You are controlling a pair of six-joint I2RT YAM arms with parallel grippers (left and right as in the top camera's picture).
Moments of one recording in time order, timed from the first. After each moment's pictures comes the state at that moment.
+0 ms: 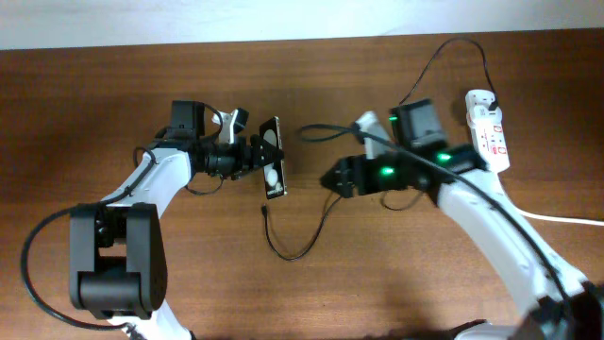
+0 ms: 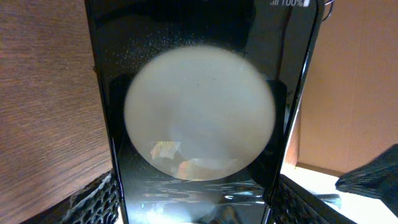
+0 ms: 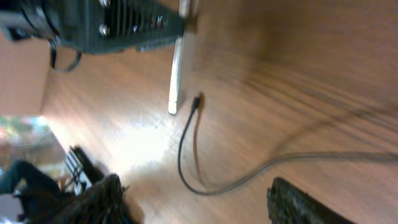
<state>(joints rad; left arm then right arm) -0.07 1.89 1.17 -0.41 0.92 -0.25 0.34 1.53 1.15 -0.67 -0.64 0.20</state>
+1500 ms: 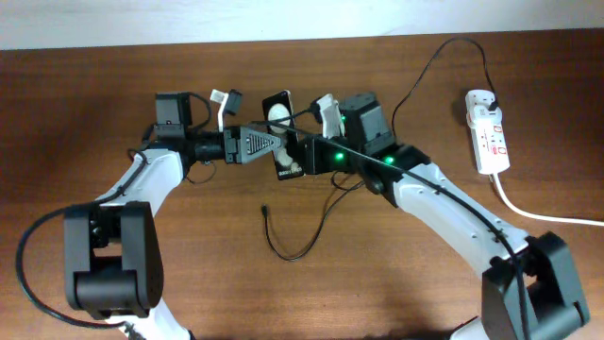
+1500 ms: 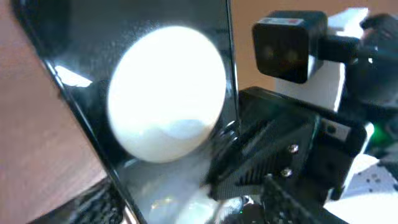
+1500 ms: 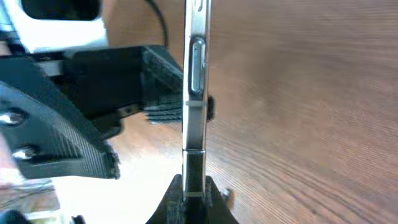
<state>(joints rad) -0.02 1.89 1.16 -0.12 1.39 -0.14 0.47 1.68 1.16 -0.16 -0.56 0.46</state>
